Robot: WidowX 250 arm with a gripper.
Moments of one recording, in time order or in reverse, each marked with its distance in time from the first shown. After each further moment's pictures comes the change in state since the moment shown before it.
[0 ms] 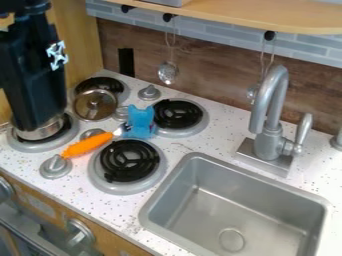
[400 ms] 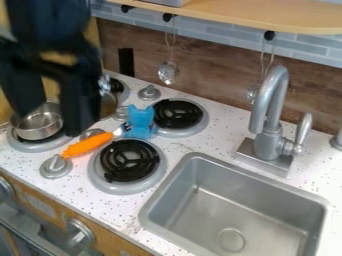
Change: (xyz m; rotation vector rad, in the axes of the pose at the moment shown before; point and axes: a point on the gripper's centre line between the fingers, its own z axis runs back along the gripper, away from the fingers) arm 0.044 0.042 -0.050 0.048 0.070 0.126
